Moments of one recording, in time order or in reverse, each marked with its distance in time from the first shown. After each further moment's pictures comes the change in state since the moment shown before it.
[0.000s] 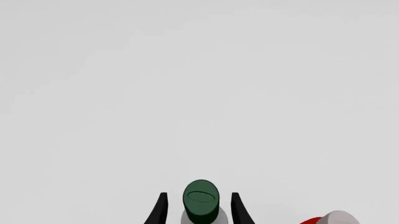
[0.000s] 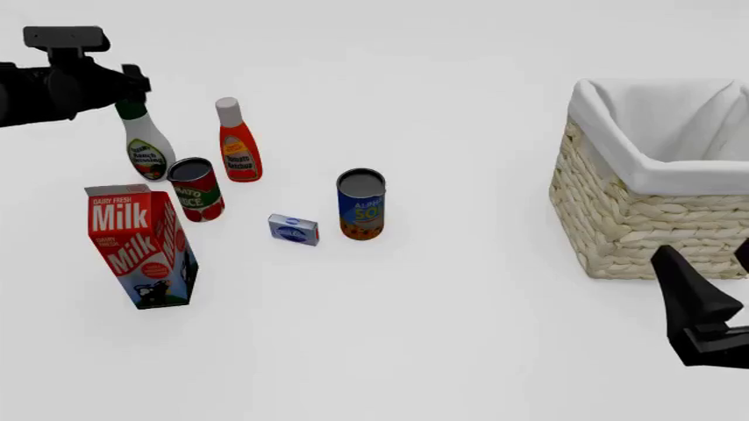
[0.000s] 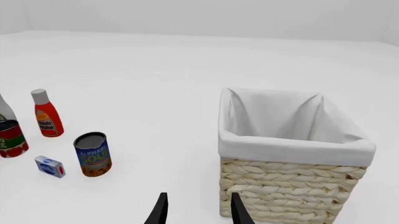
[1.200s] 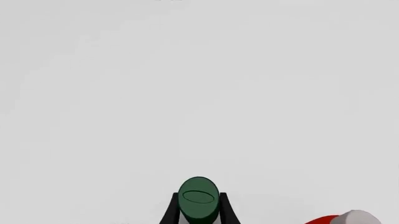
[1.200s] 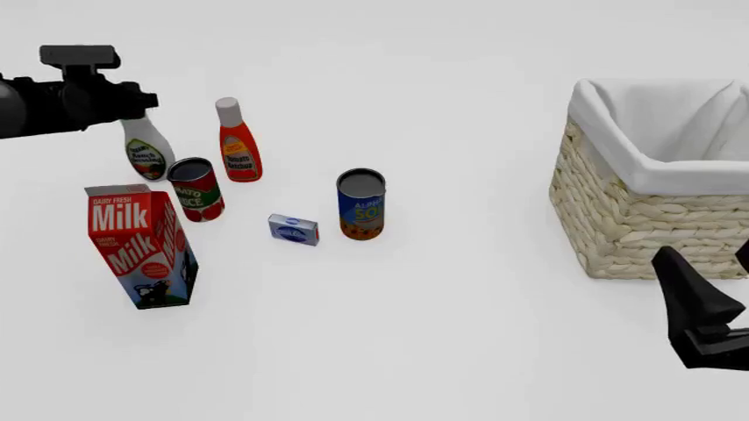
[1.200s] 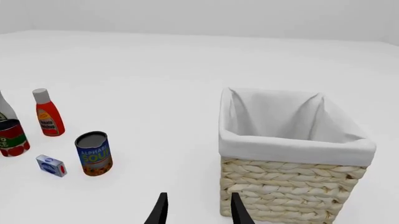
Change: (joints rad) left arm 0.003 0.073 -0.034 0.014 0.011; right arm 0.003 -0.021 -0.005 0.027 0.000
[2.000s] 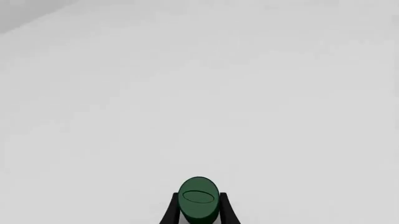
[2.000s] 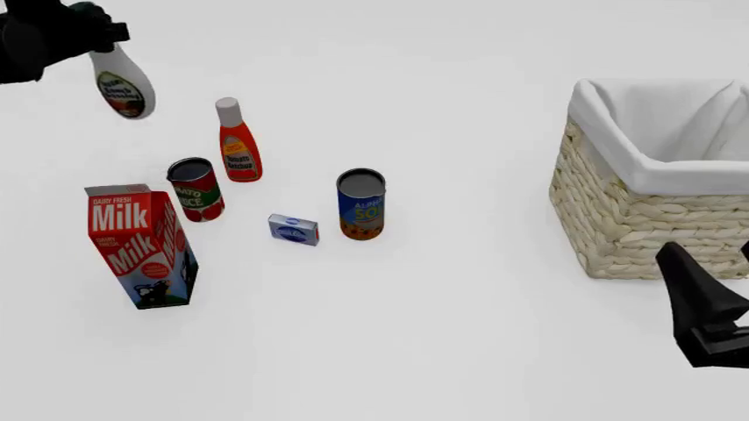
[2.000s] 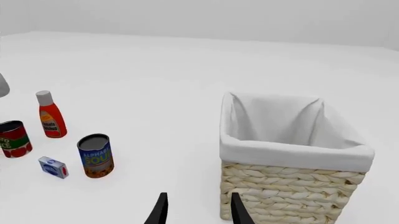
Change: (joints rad) left arm -0.021 -0.253 0.070 -0.046 0.021; right arm 0.008 -0.022 -0.023 0.033 -0.009
